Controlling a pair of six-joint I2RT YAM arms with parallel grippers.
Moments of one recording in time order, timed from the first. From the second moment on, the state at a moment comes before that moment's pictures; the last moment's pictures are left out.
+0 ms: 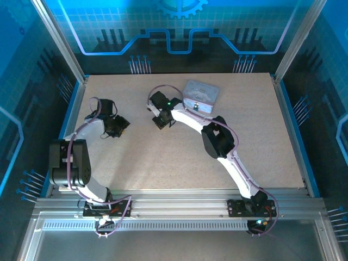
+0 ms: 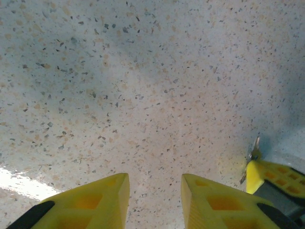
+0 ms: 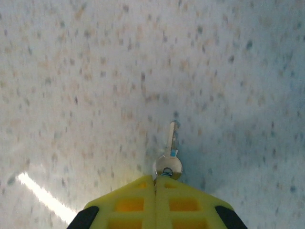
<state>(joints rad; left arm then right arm) 0.07 1.58 0.96 -0.46 0.24 -0.86 0.73 2.49 2.15 -0.80 0.03 -0.05</state>
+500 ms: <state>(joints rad) 0.07 1.49 0.92 -0.47 0.26 -0.86 0.76 2.21 1.70 -0.75 0.05 0.05</state>
